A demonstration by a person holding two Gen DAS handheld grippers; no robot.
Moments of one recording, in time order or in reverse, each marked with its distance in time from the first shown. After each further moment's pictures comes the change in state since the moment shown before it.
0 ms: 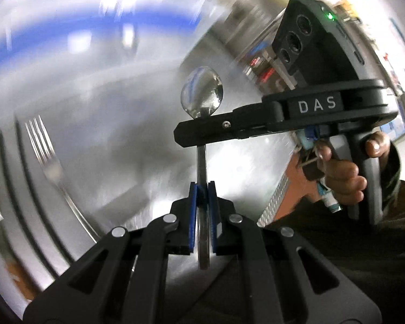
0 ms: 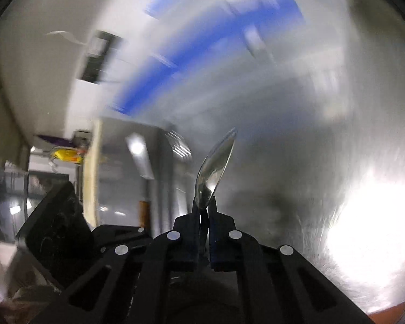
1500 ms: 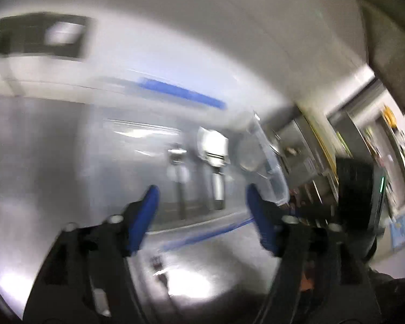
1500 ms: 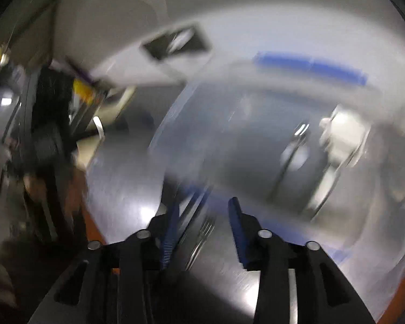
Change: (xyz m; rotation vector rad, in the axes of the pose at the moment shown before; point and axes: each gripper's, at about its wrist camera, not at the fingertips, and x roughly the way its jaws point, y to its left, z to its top) left arm -0.177 0.093 0.090 -0.391 -0.396 0.222; right arm 0.036 0.120 0.081 -0.522 0.139 -0.117
